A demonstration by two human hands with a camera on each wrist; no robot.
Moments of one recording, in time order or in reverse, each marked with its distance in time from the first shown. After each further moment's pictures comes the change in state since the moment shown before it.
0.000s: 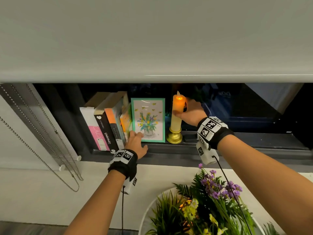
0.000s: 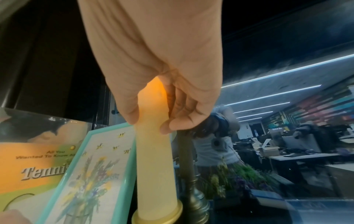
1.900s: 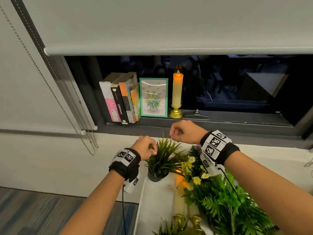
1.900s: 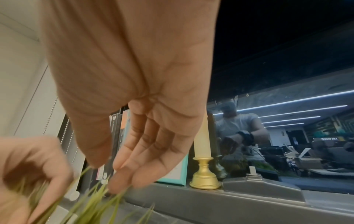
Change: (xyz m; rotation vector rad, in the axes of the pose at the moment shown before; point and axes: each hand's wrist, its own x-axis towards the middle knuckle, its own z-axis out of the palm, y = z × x) left_hand -0.161 0.022 -0.007 -0.087 -0.240 0.153; right_hand -0.171 0.000 0.021 -0.039 -0.485 -0.257
